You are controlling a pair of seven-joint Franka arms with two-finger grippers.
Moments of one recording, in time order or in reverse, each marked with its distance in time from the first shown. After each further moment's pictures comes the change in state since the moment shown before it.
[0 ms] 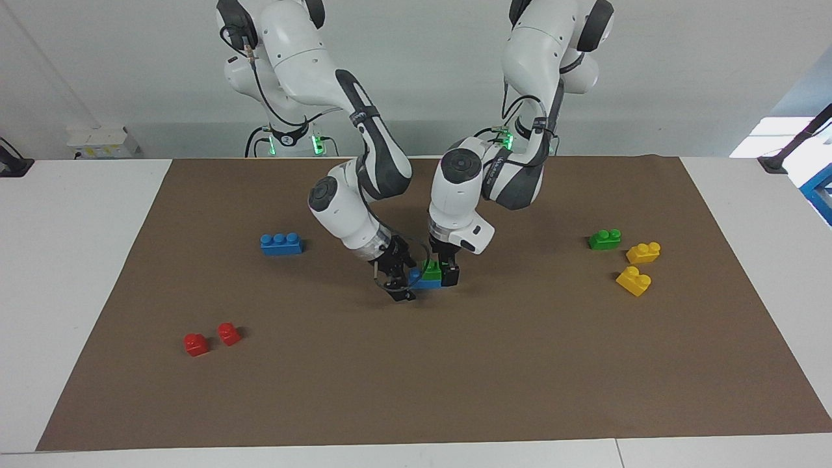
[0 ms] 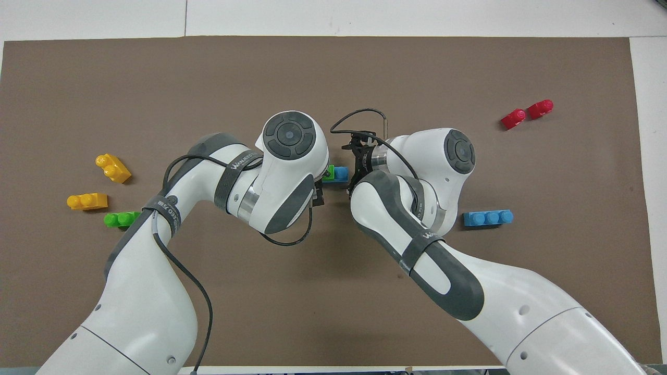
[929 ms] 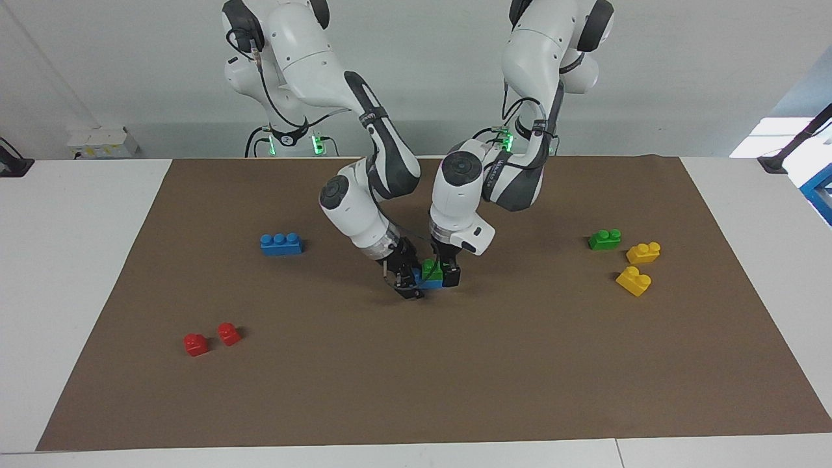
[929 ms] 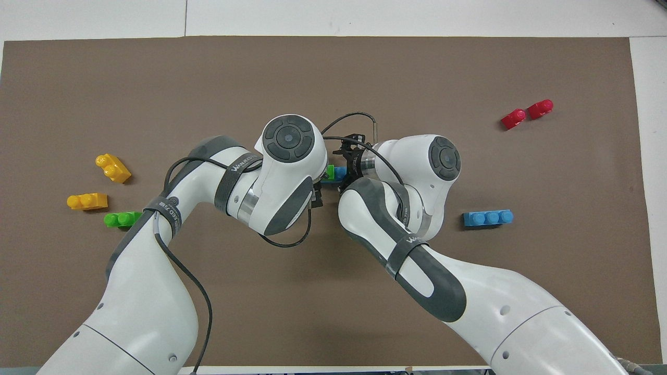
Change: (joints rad) left arm 0.000 0.000 0.003 -0.014 0.001 0.014 -0.005; right arm 0.022 0.016 -0.010 0.001 0.002 0.031 0.002
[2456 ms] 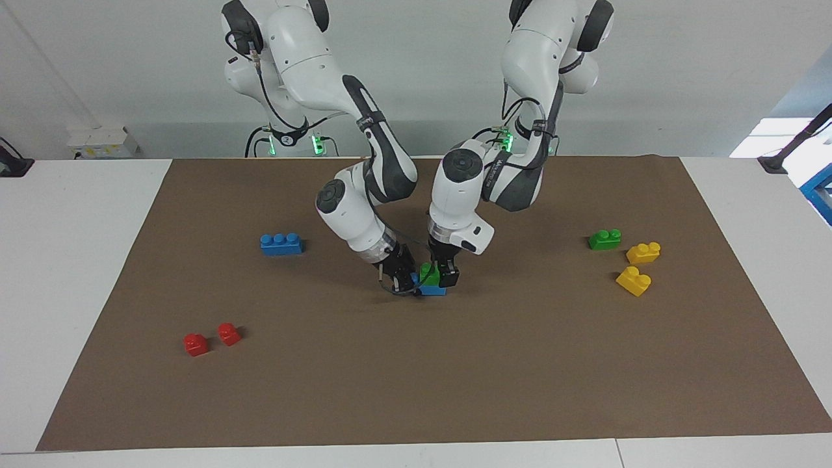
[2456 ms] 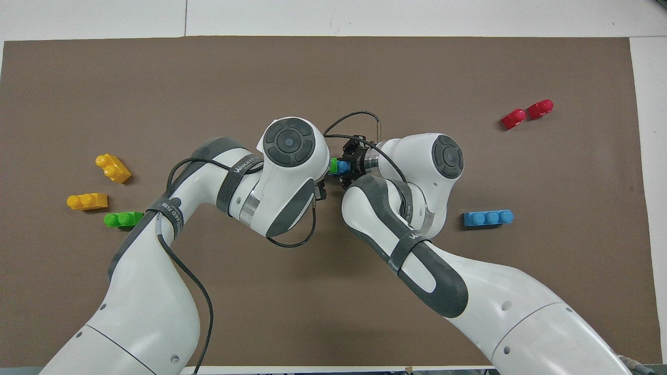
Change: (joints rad) left arm -0.006 0.000 0.000 -0.004 0.024 0.065 -0.034; right arm -0.008 0.004 -0.001 0.000 0.000 -0.002 -0.003
